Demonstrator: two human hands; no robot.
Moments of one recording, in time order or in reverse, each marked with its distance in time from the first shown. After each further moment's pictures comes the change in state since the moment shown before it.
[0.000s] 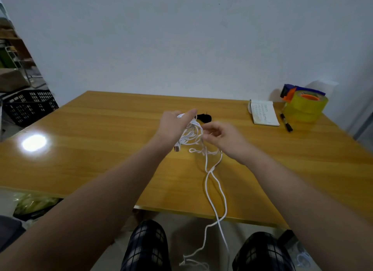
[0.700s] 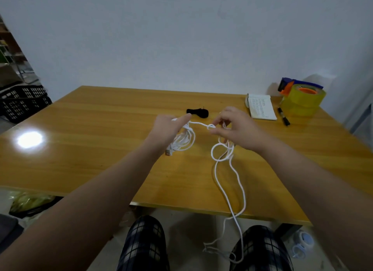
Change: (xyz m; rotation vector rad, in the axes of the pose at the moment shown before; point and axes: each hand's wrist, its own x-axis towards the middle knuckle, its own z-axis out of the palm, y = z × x) left_hand -0.003 -0.016 -0.004 0.119 -0.048 -0.164; right_hand 0.000 0.011 -0.040 -0.421 0.038 -0.248
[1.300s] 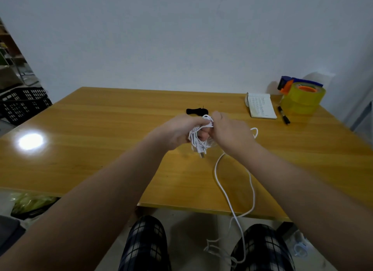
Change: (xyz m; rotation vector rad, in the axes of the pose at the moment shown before) left_hand -0.005 0.029 0.021 -0.224 -0.465 -0.112; right_hand 0.002 -0.007 0.032 -0.703 0.058 0.053
